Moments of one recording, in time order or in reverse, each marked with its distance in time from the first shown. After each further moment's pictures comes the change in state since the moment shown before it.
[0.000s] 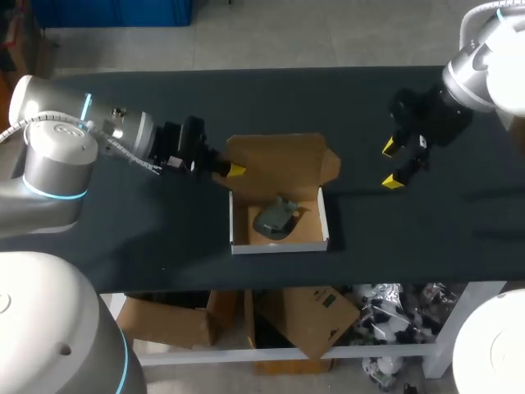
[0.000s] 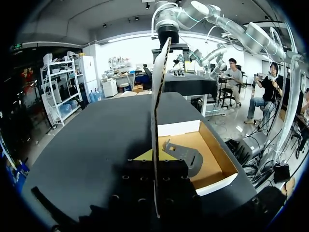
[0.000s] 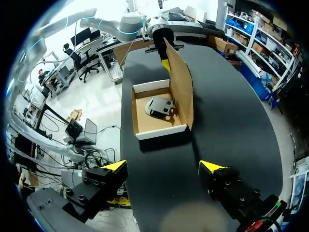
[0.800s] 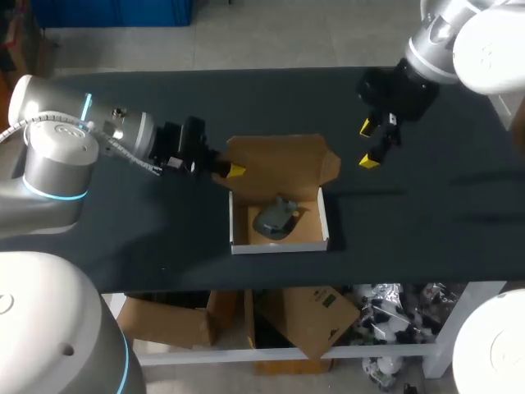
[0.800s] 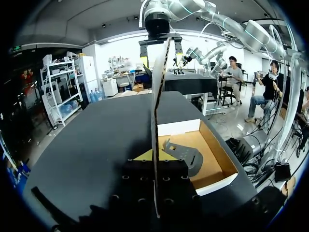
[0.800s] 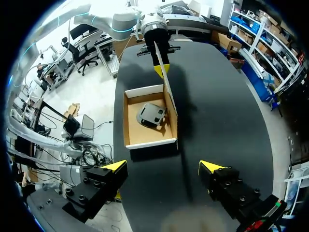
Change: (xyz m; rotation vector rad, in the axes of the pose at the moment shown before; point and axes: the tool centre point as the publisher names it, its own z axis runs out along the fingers) left arm 0.001 -0.001 0.000 -0.007 -0.007 0.006; right arm -0.028 0.053 -0.001 0.085 -0.019 -0.033
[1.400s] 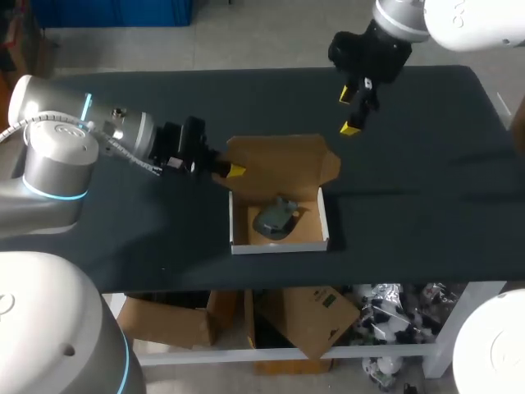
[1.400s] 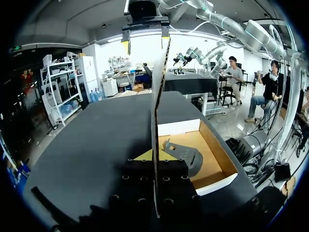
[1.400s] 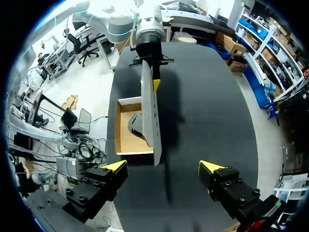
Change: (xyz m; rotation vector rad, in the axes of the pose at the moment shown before) left arm 0.000 0.000 0.000 0.000 0.000 0.000; right arm -0.035 0.056 -0.028 0.068 -0.026 -0.090
